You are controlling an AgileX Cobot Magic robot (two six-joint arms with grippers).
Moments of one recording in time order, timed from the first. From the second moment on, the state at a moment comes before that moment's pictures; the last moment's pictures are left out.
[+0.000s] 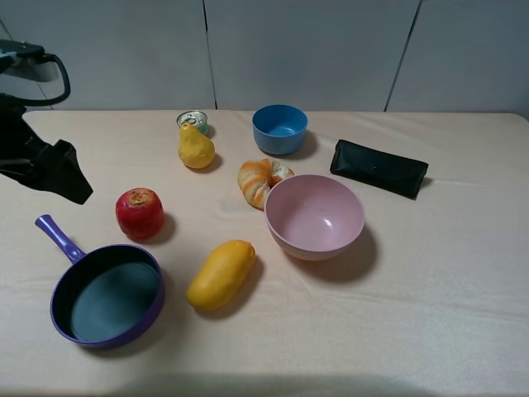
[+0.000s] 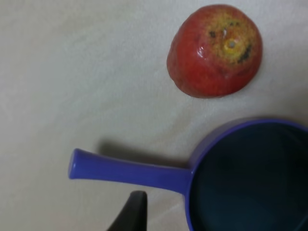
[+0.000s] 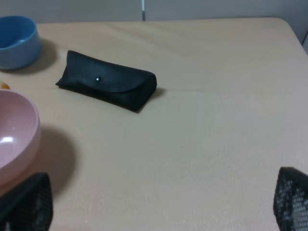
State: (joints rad) left arm -0.14 1.36 -0.88 -0.14 0.85 0.38; right arm -0.01 -0.01 -0.50 0.04 1.03 0.01
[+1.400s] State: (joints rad) left arm -0.38 1.93 -1.11 0.00 0.70 0.32; right arm -0.01 -0.01 -0.50 0.04 1.03 0.01
